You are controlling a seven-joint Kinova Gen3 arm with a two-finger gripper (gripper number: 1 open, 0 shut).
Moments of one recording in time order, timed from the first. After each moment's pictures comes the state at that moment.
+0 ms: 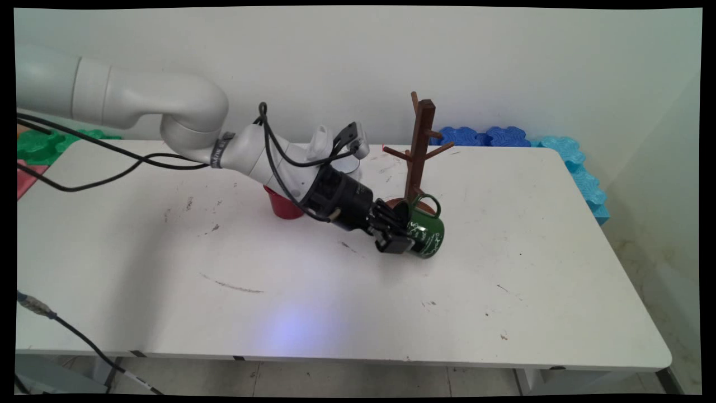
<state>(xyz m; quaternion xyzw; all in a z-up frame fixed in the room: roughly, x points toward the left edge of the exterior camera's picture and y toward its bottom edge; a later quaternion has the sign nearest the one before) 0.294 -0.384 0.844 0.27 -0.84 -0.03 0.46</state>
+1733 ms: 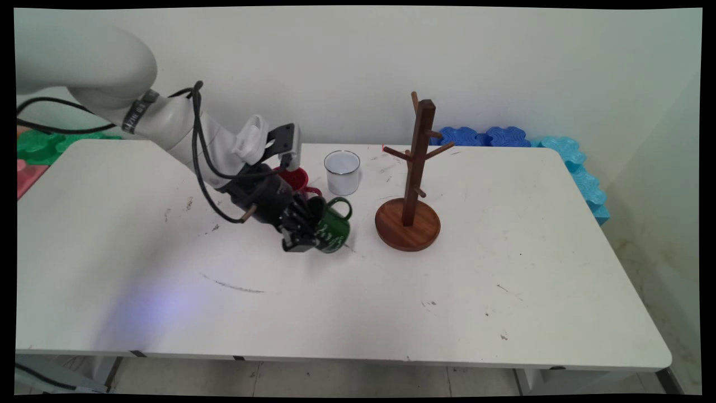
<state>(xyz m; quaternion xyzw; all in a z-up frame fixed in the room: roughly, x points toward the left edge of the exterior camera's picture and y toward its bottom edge) 0.378 -0.345 0.886 0.24 -0.93 0.04 0.28</state>
